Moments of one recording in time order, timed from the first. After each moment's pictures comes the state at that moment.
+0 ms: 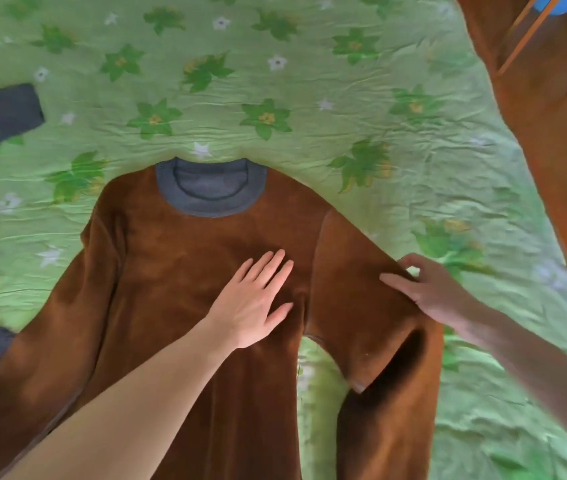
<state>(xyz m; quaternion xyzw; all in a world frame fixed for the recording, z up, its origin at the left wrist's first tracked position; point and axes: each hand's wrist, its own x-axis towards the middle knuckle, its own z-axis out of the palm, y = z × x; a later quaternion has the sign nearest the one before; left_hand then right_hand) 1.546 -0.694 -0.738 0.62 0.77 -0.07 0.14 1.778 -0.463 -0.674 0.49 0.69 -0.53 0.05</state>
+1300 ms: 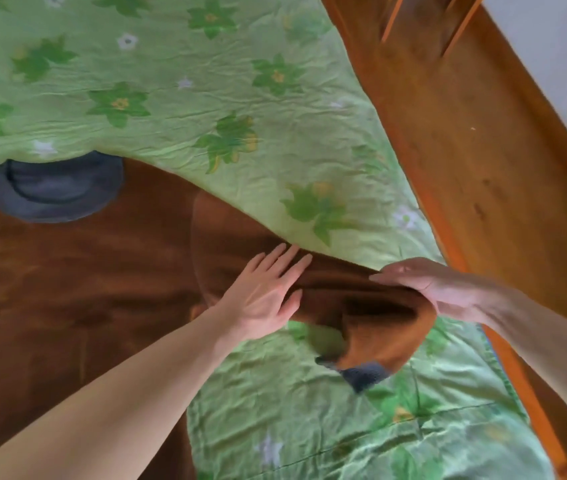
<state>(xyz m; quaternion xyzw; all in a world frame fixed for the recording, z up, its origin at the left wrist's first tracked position) 1.717 -0.563 -0.735 0.71 0.67 0.02 0.21 1.976 -0.387 -0.655 0.43 0.52 -0.72 0.16</state>
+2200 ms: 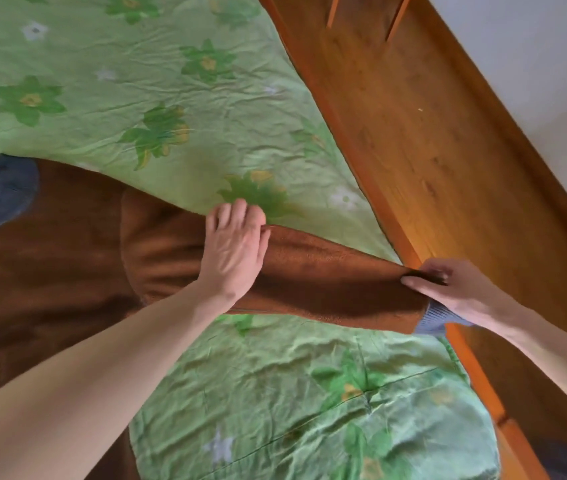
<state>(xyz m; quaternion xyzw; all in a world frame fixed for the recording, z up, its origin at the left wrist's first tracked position) 1.763 -0.497 -0.723 0.63 0.76 0.15 -0.02 2.122 -0.384 -0.669 0.57 0.72 -0.40 0.04</state>
